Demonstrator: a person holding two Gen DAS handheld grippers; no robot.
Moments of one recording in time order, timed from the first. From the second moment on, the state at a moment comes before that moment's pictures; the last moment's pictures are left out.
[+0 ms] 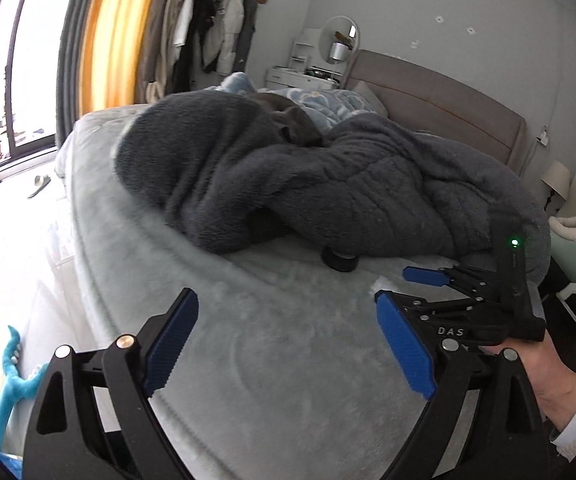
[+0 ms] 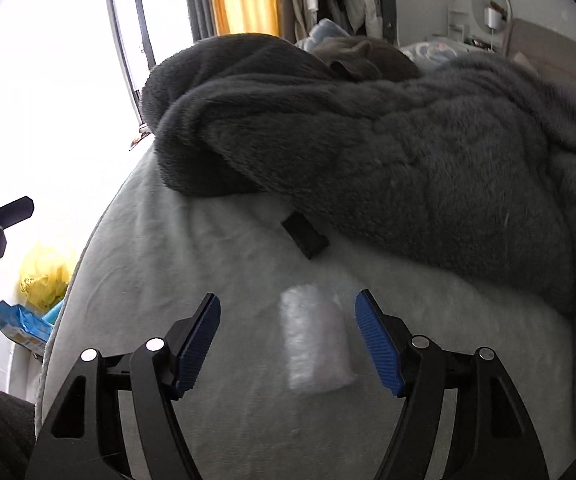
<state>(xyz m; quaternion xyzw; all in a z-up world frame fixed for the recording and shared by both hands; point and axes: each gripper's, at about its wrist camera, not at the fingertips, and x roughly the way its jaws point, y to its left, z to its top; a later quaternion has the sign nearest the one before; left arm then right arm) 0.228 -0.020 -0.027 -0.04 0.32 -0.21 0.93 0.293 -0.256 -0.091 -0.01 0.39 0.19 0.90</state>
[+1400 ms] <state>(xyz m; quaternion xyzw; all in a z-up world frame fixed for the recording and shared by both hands) 0.356 -0.168 -0.117 0.09 0.40 -0.27 0.87 0.273 -0.400 -0.099 0.15 0.40 0.22 0.88</state>
